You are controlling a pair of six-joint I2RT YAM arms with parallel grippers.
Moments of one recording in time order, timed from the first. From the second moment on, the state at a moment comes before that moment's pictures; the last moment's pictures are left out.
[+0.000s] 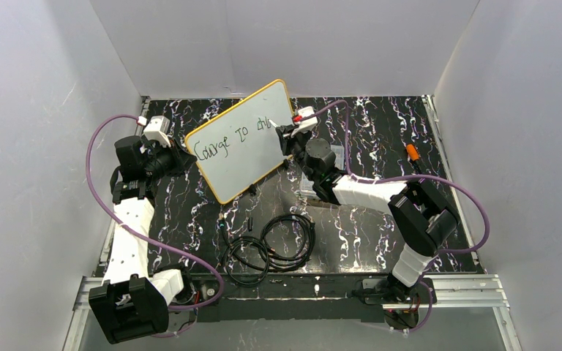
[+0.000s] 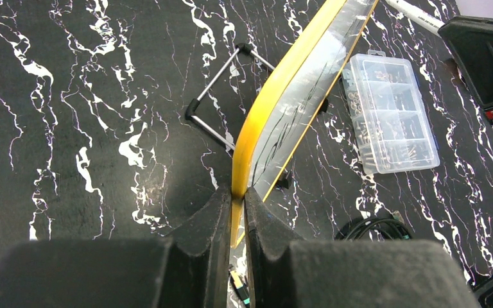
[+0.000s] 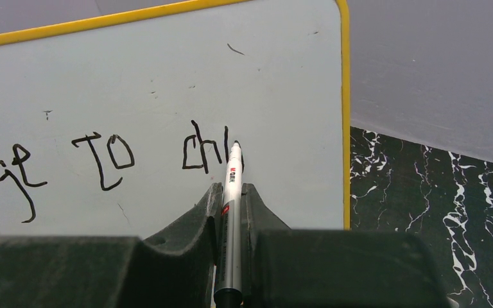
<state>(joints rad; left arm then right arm) 0.21 1.04 0.87 -0.33 0.62 -0.09 0.81 1.71 0.99 0.81 0.29 0.07</state>
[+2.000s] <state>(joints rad) 0.21 1.04 0.87 -0.33 0.62 -0.10 0.76 1.65 0.97 0.77 0.27 0.07</state>
